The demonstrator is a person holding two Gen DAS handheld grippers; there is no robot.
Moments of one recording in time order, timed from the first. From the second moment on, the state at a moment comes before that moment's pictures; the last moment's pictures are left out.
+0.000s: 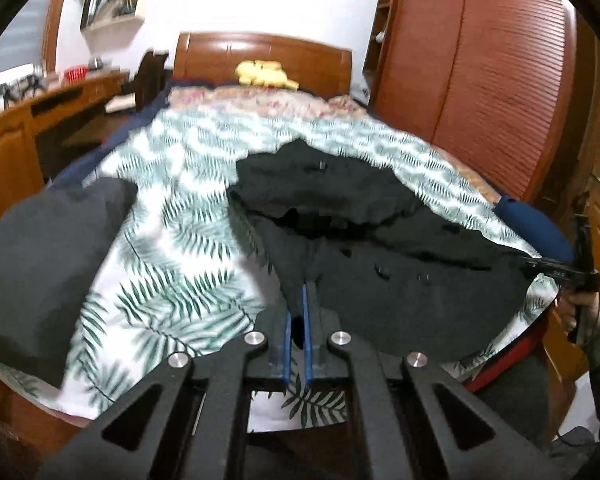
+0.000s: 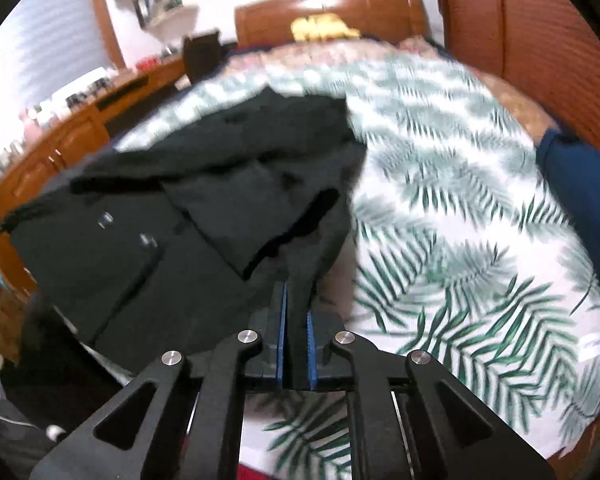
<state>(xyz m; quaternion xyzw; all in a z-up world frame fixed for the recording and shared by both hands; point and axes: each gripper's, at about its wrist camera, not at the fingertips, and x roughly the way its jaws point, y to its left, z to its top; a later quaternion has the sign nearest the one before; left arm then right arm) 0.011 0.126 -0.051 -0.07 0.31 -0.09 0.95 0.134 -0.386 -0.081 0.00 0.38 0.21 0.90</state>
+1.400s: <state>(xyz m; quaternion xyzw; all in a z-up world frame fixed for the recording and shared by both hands) 0.055 0.160 0.012 -0.04 0.25 -0.02 0.97 0.133 -0.348 -0.014 -0.06 0.28 0.23 0.93</state>
